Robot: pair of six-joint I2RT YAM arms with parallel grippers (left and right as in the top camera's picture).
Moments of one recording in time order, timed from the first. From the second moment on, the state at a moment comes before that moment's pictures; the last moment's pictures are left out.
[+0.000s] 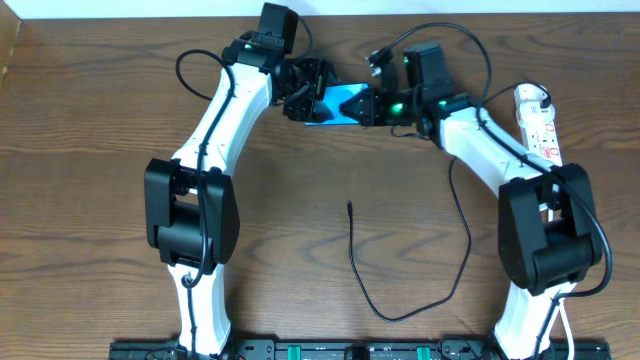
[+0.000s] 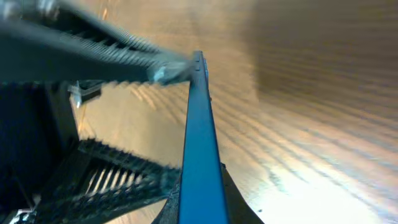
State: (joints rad) left arm -0.26 2.12 1.86 -0.87 0.53 -1.63; right arm 0.31 2.01 1.40 -0.16 -0.75 0.46
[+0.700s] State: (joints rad) left arm -0.26 2.04 1.86 -0.51 0.47 -1.50; right arm 0.10 2.01 1.40 0.34 -0.92 1.57
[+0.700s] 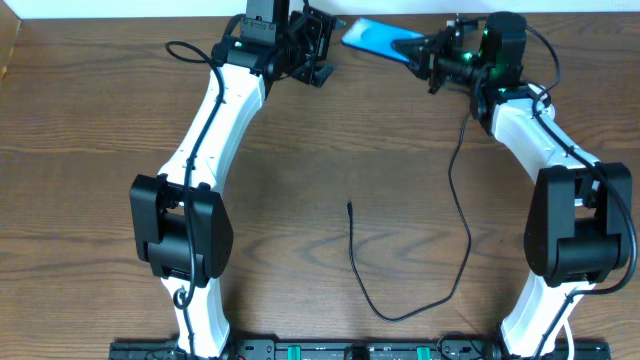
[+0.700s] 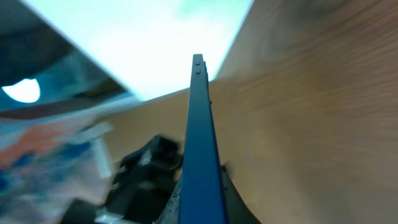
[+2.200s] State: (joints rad) left arm -0.28 2.04 1.86 -0.25 0.41 -1.43; right arm 0.18 2.01 1.41 0.64 -0.93 2.06
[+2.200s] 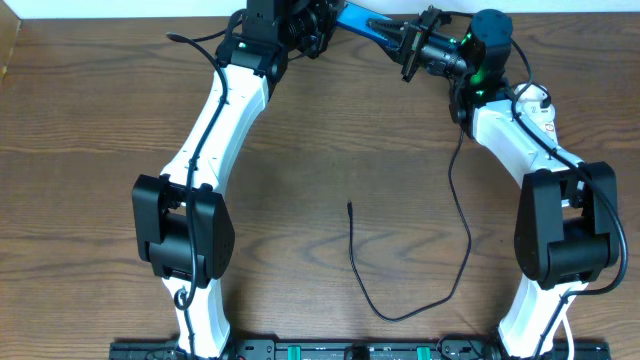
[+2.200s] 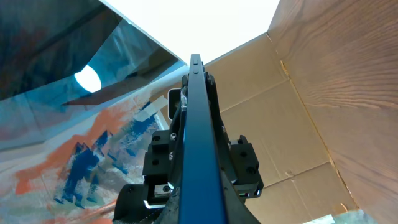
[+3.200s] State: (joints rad) left arm 0.07 2.04 1.86 -0.26 0.97 -1.57; right arm 0.08 2.01 1.41 0.49 -1.21 1.46
